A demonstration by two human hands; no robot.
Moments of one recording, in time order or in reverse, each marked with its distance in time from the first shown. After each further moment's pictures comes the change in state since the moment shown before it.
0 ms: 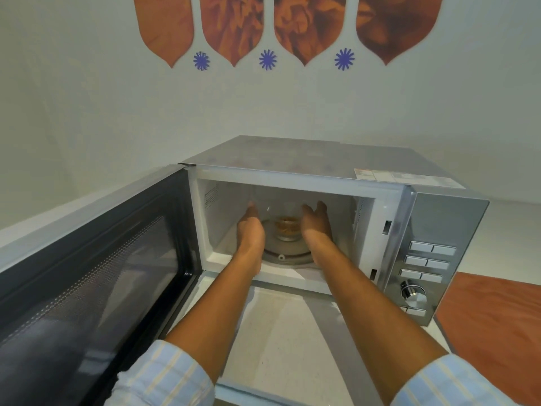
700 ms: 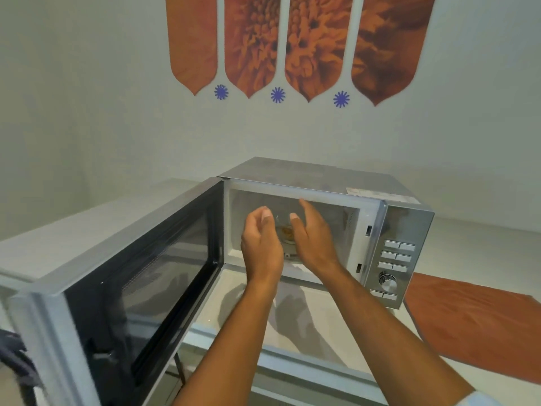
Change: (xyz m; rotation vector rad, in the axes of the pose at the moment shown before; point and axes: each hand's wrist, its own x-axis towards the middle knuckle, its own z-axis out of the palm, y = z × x) left_hand -0.184 0.042 -0.049 -0.026 0.063 0.448; right_hand -0.168 -0.045 -0.040 -0.304 -0.055 -0.628
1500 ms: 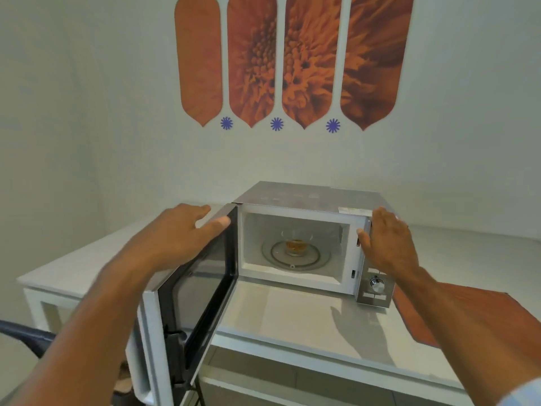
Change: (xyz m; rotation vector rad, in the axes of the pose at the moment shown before) left_hand -0.012 0.213 -0.175 1.179 -0.424 0.222; right_hand -0.020 0.016 -0.159 -0.851 0.122 0.001
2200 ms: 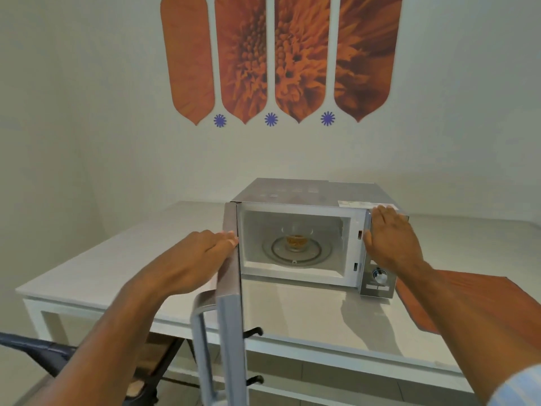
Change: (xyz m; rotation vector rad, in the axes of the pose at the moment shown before) left_hand 0.004 -0.014 0.035 -0.142 -0.226 0.142; right_hand -0.005 0.008 0.012 -0.086 -0.067 -0.029
